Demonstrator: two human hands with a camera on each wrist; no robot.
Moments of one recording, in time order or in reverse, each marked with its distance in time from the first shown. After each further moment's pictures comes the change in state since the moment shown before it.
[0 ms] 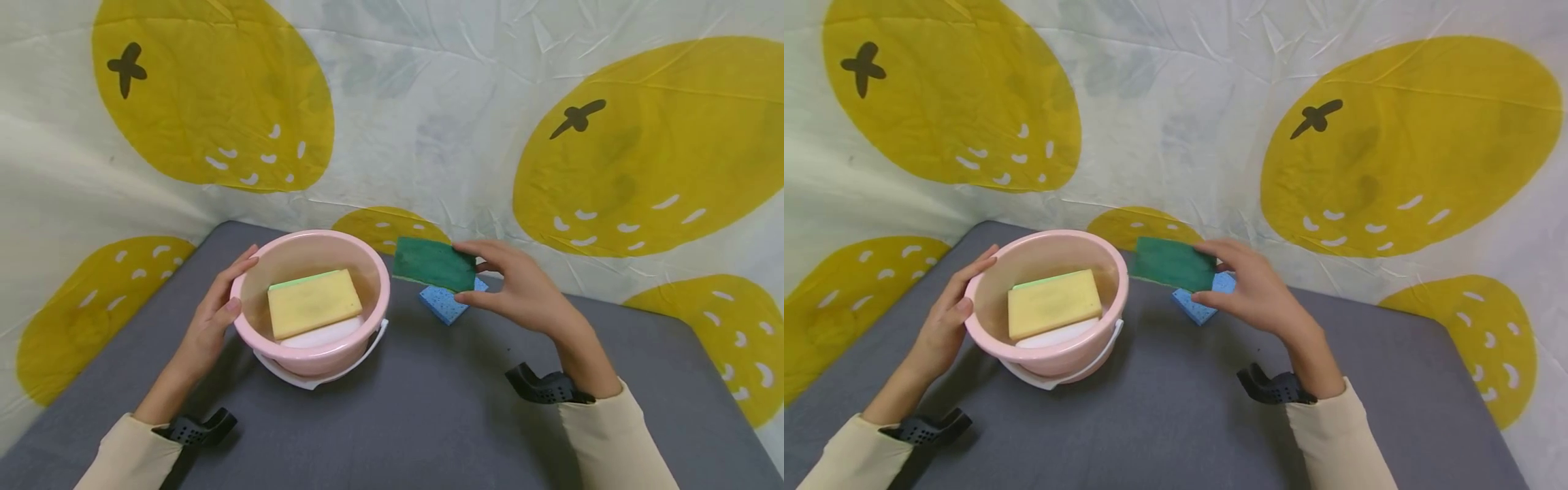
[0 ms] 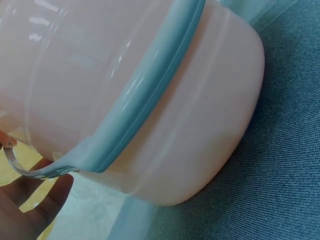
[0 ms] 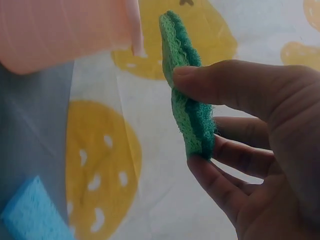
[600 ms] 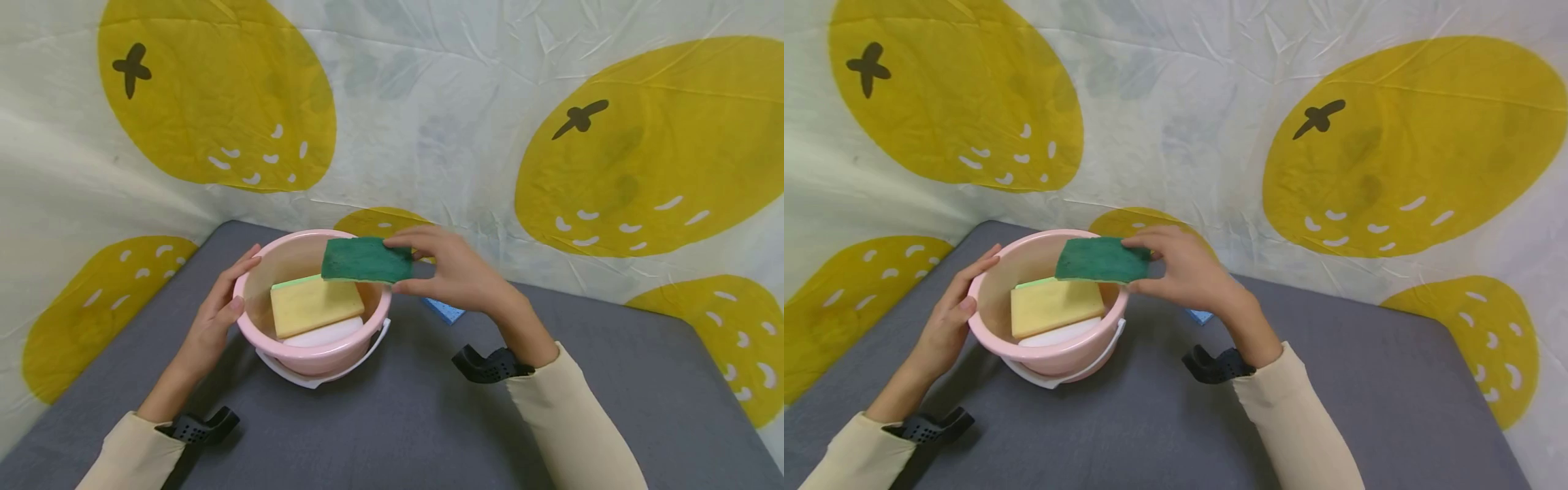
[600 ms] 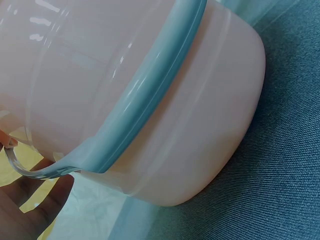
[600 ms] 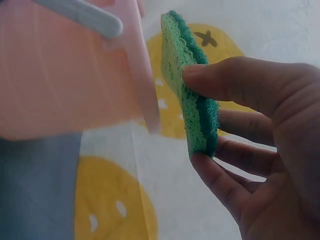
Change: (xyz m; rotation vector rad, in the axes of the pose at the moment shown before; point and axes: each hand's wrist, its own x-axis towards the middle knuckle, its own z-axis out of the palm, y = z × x) left_hand -0.002 -0.025 -0.010 -0.013 -0.005 -0.009; right_hand 0.056 -0.049 0.031 0.024 -0.126 -0.097
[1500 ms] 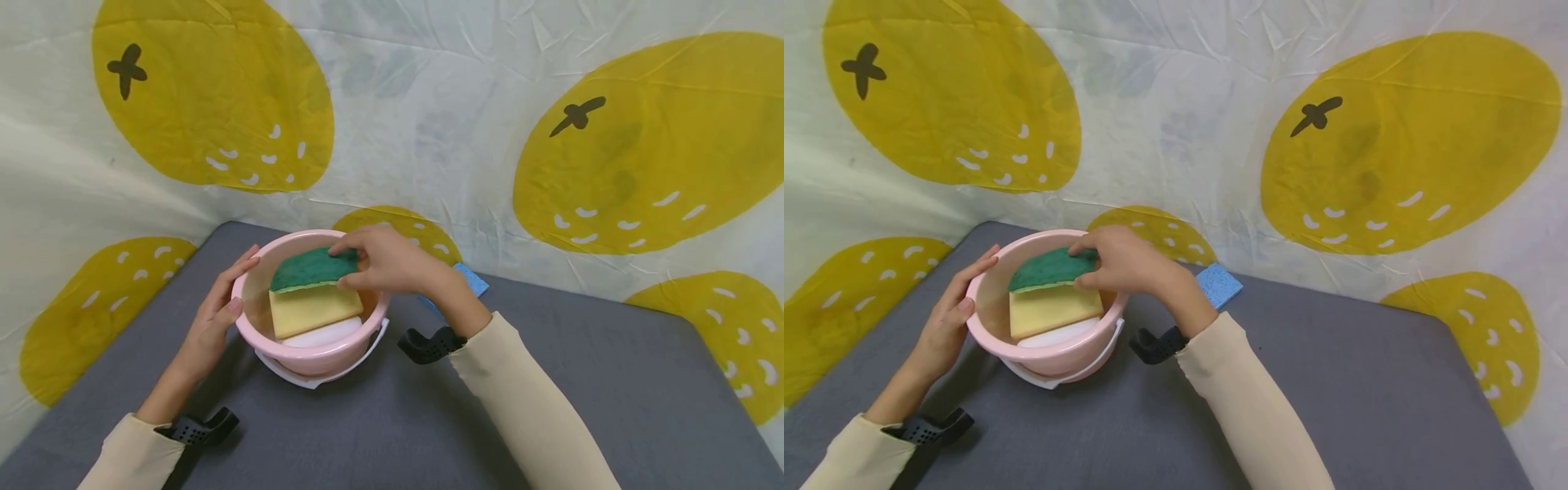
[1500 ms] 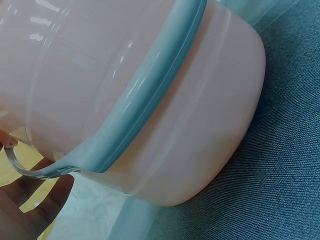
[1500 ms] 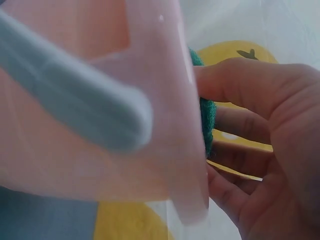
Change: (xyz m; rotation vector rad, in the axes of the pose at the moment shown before) left_hand 0.000 0.021 0.009 0.009 -0.007 0.019; right_hand 0.061 -0.024 0.031 -0.122 -0.177 -0.082
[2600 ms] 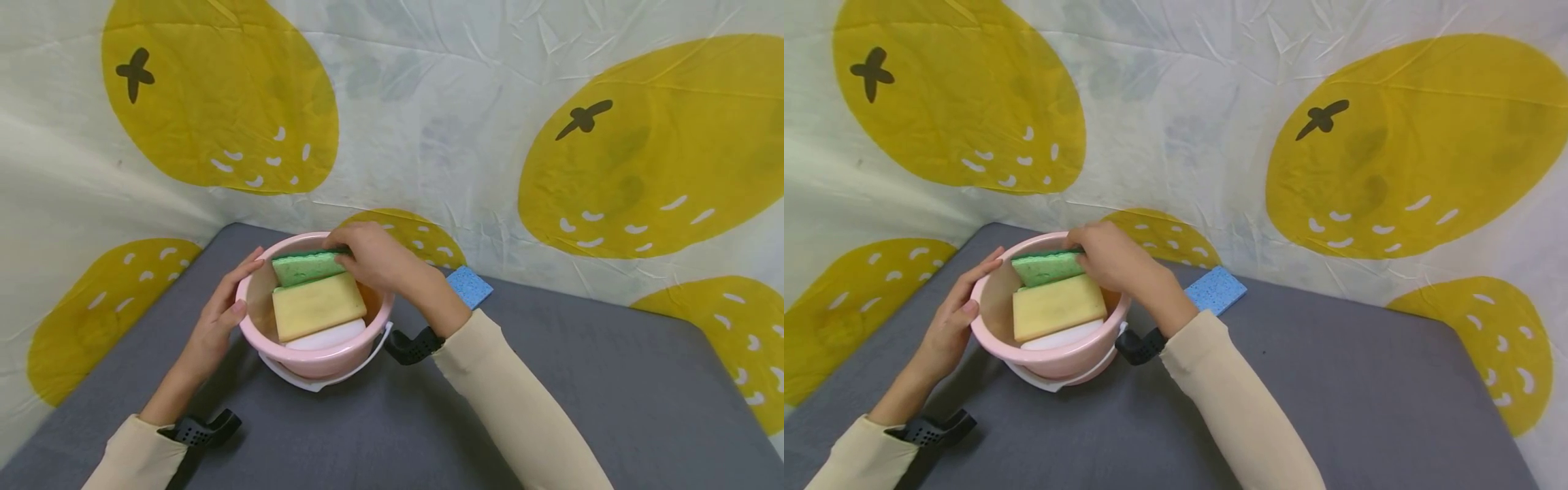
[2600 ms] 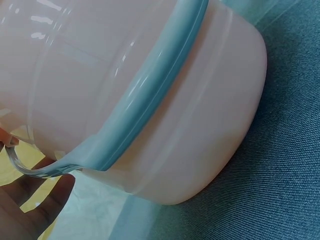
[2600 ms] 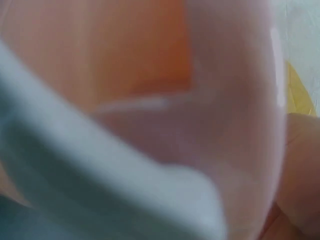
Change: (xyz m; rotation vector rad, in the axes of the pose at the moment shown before) left_hand 0.000 -0.003 -0.003 0.031 0.000 -0.041; right_hand 0.022 -0.009 0.010 -0.103 0.060 0.041
